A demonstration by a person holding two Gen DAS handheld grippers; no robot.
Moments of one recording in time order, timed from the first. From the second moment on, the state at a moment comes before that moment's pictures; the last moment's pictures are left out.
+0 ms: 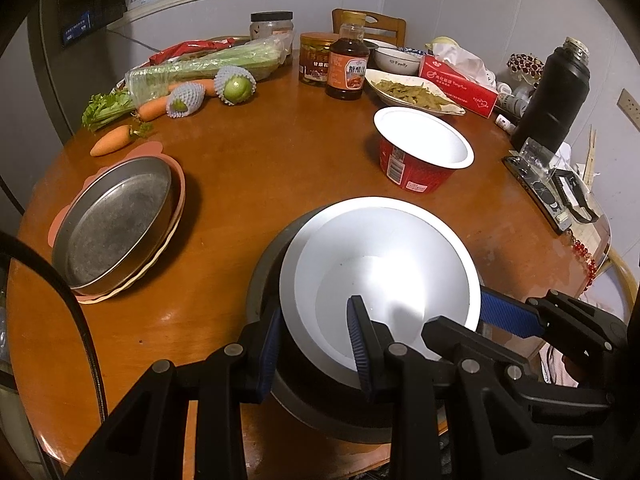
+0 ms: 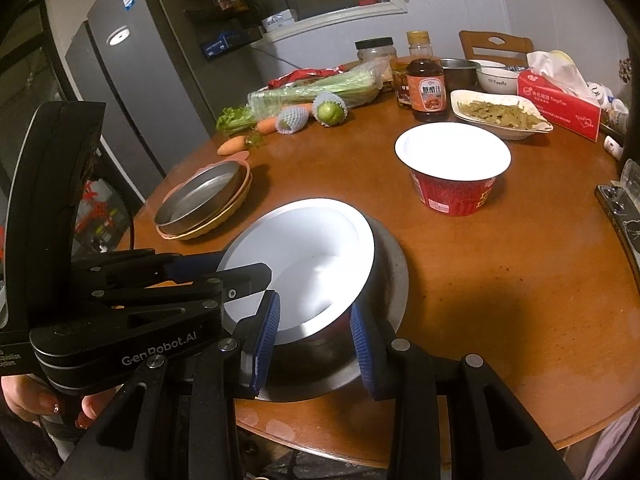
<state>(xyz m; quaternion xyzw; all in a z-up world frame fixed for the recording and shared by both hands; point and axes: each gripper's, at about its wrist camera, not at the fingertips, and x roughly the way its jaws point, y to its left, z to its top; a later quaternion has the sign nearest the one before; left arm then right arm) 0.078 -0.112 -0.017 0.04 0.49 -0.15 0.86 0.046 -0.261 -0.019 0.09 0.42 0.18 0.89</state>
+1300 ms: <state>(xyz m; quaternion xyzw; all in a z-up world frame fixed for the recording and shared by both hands) 0.067 -0.097 0.001 0.02 0.46 -0.14 0.88 0.042 -0.265 -0.009 0.08 0.40 0.15 0.90</state>
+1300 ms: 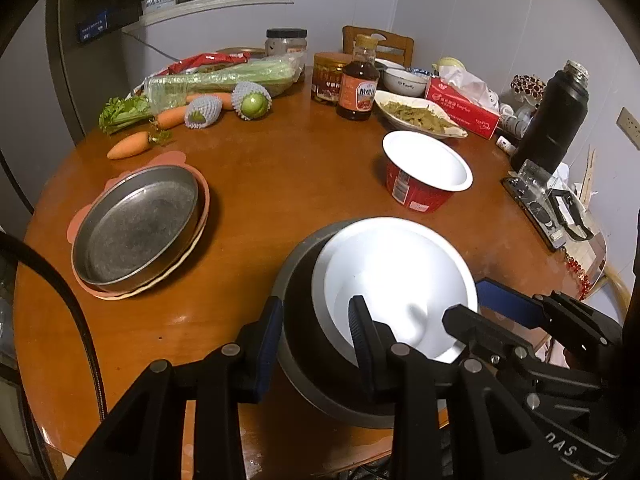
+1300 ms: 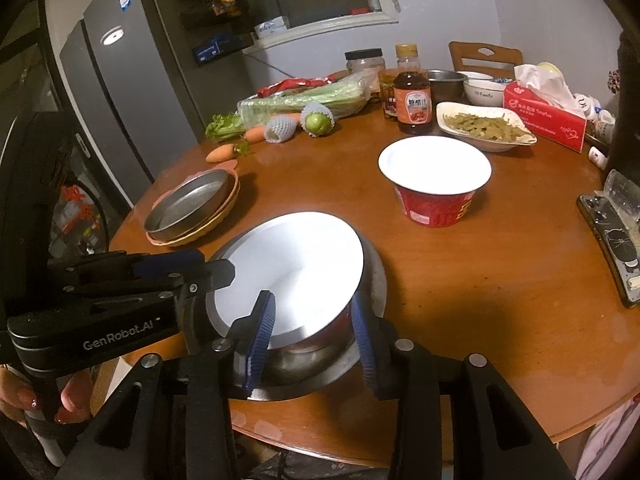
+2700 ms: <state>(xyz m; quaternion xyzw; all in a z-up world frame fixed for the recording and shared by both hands) 0.105 -0.107 0.023 0.01 0.41 -0.18 0.89 0.075 -0.294 0.008 0.09 0.37 0.09 0.92</state>
